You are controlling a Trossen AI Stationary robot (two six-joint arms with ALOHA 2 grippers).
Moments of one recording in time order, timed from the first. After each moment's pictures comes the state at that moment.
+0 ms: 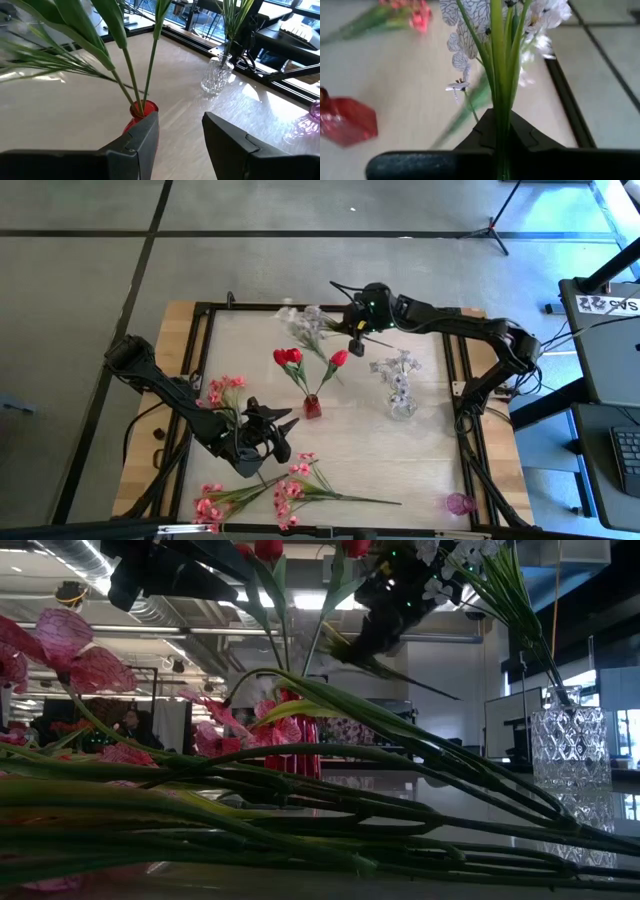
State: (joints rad) left arm -0.63 1.52 0.90 -0.16 -1.12 -0.97; right arm -0.47 1.59 1.23 -0.27 -0.25 -0.30
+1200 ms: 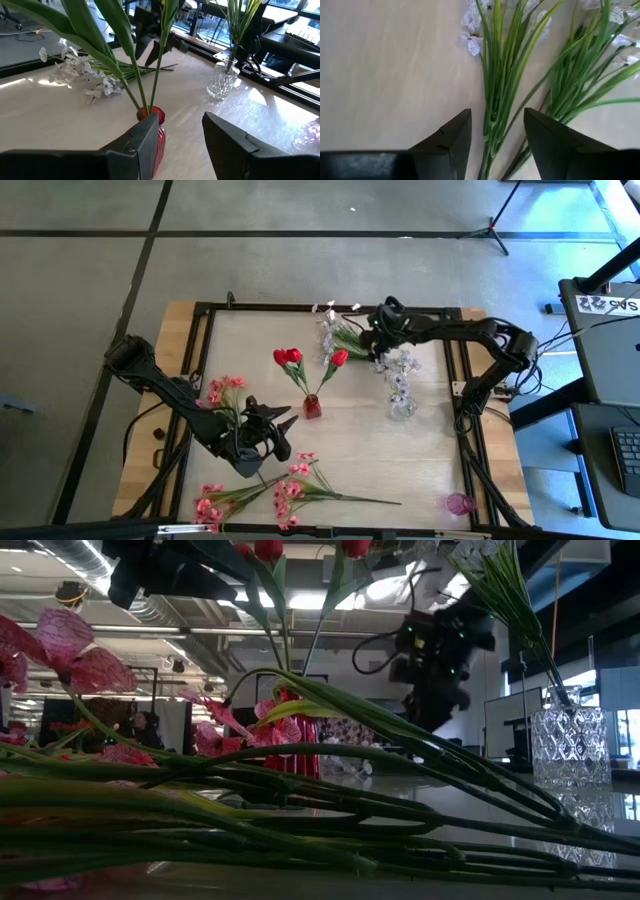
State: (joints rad) left arm -0.63 1.52 0.90 -0.17 -1.16 -0.96; right arm -0.56 1.62 0.93 -0.34 -0.25 -0.53
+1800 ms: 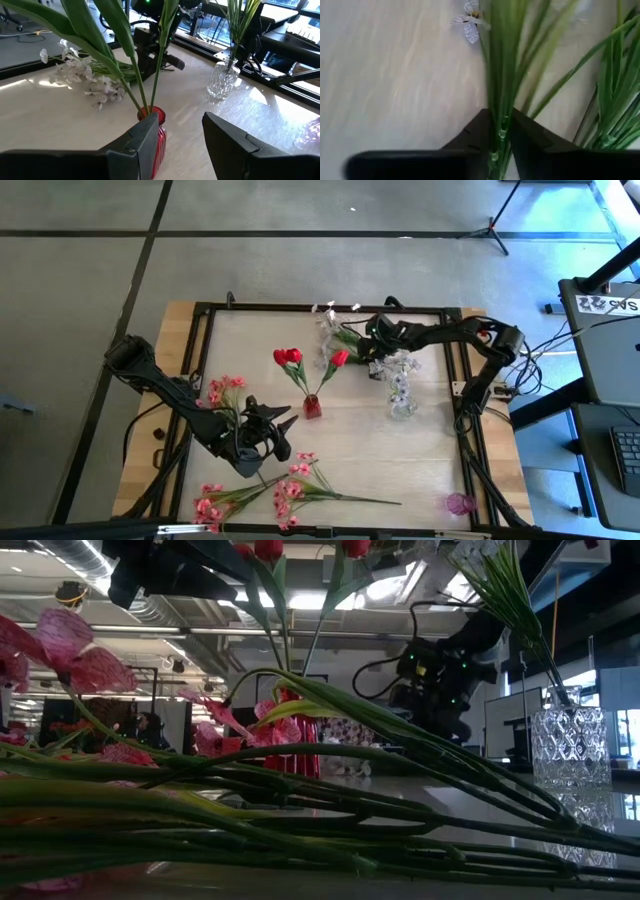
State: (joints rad) left arm -0.63 1.52 0.90 -0.17 -1.16 -0.95; right arm -0.55 1.74 0.82 -0.11 -0.32 -0.52
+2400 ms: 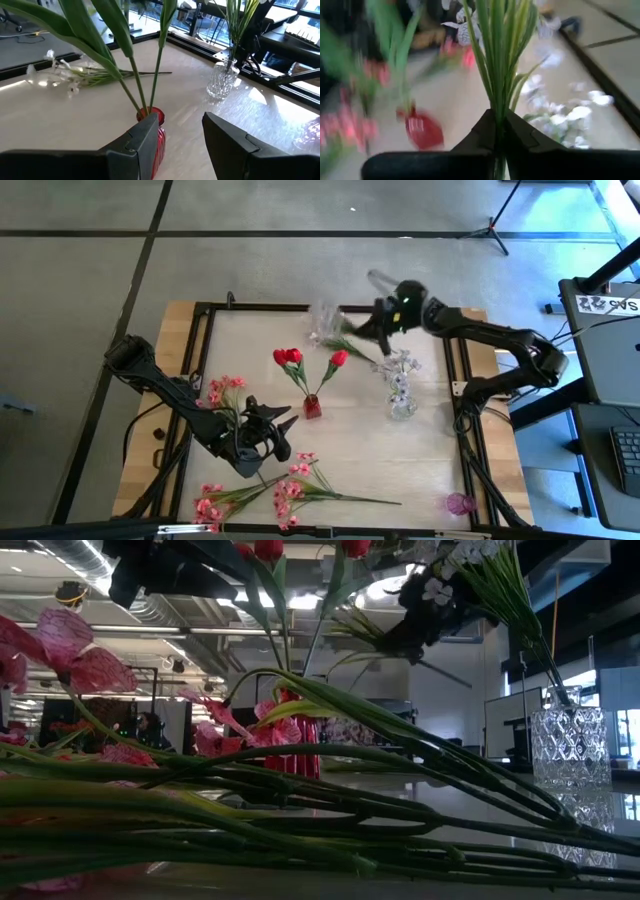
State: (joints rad) left arm -0.63 1.52 0.90 -0.17 -1.16 -0.94; right arm -0.65 1.36 0.92 -0.03 -0.69 -0.09
